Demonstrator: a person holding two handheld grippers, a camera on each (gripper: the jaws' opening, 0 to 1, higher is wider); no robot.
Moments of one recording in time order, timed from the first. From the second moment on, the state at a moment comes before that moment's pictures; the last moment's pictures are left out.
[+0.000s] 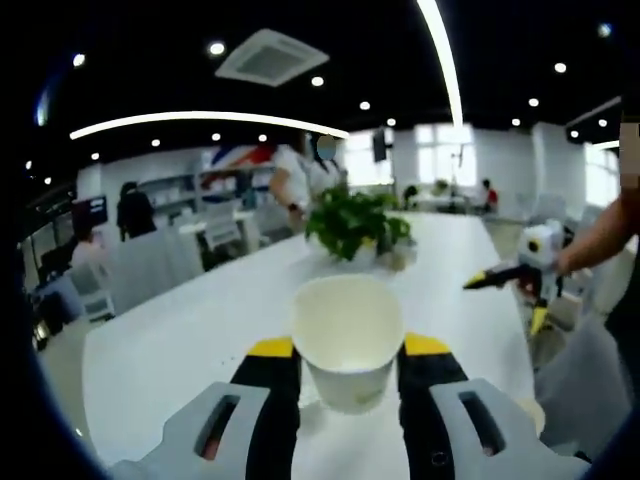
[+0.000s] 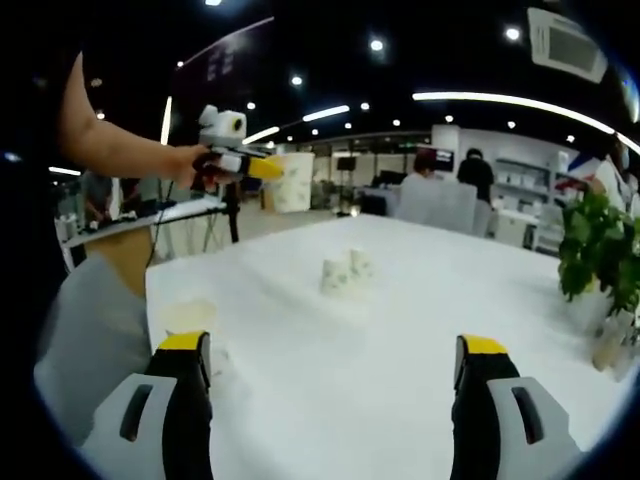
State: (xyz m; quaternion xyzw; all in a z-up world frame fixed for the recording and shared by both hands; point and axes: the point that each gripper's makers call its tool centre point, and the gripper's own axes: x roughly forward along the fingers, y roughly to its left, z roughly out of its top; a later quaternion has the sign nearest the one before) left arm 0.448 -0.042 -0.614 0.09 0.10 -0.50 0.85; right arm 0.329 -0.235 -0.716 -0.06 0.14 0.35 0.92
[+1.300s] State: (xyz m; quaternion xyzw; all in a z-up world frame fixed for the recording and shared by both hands) left arm 0.317 -0.089 -0.649 0.09 0.12 -0.54 0.83; right arm 0.277 -0.235 -0.713 -0.07 0.12 0.37 0.92
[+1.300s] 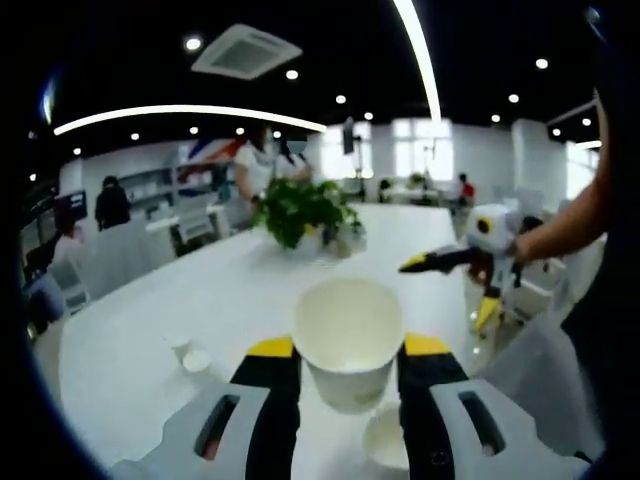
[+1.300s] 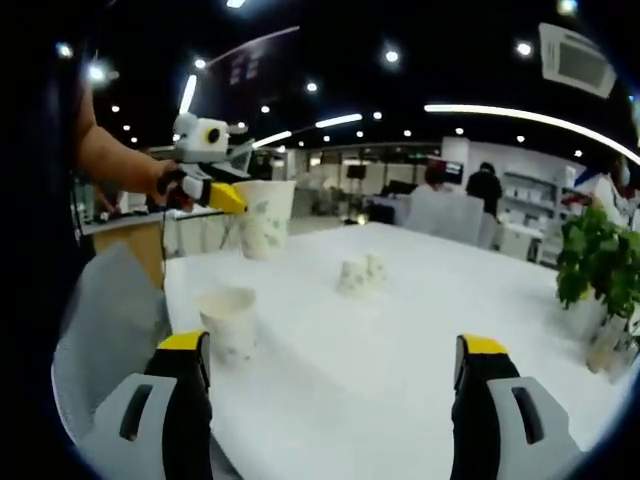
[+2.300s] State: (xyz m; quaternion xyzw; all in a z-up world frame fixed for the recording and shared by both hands) left arm 0.280 -0.086 -0.690 0.10 0.14 -0.52 0.84; right arm 0.254 -0.243 -0.709 -0.05 0.12 0.36 0.93
